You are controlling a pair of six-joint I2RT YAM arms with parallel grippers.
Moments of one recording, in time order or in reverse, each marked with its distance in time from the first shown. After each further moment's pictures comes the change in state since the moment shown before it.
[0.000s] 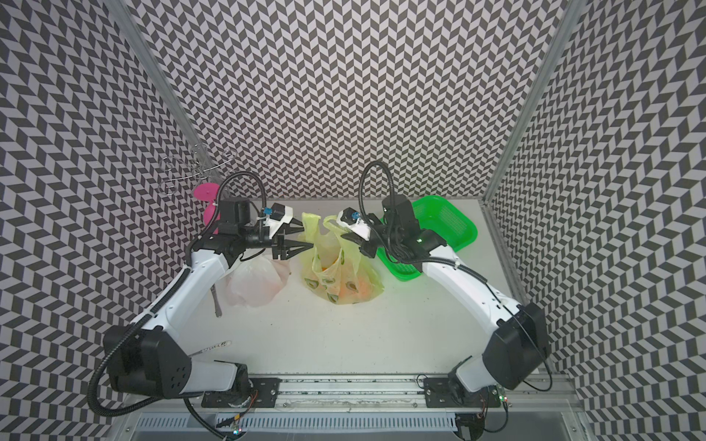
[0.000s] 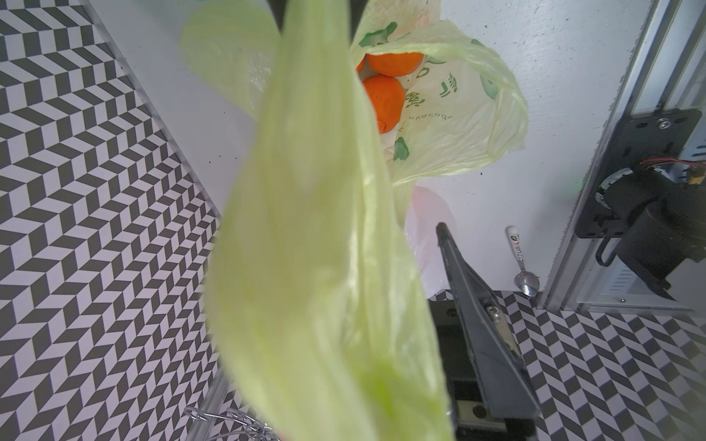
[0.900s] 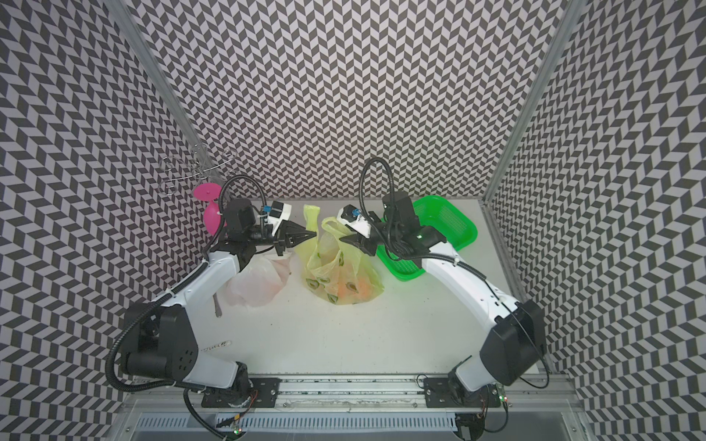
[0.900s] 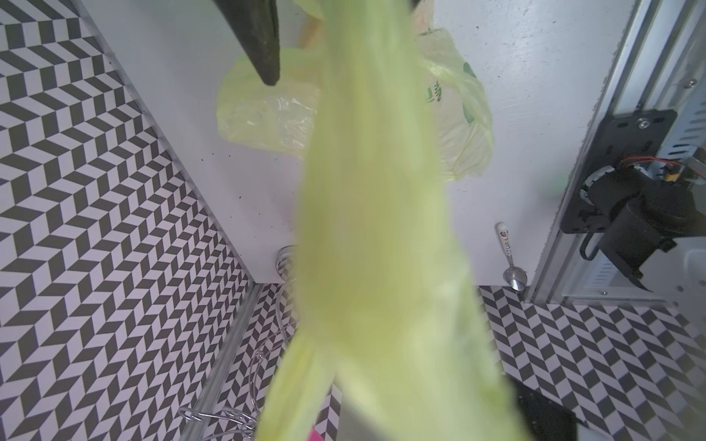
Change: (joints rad) left arm 0.002 0.102 -0.115 0.507 0.140 -0.360; right arm -0.032 0.006 0.023 -0.032 -0.029 -0.006
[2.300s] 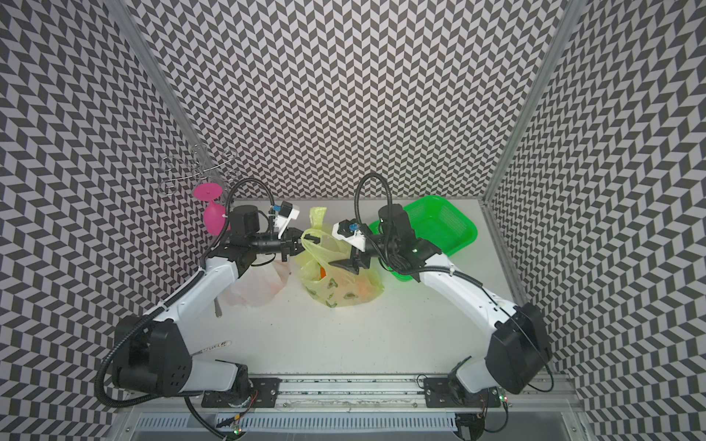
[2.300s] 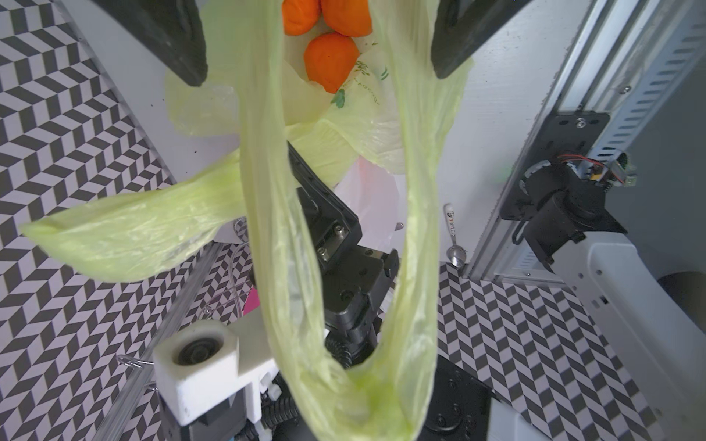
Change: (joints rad) left arm -0.051 -0.079 -0.022 -0.246 -0.185 -0.152; right arm 0.074 -0.038 -0.150 0.183 -0.127 0.034
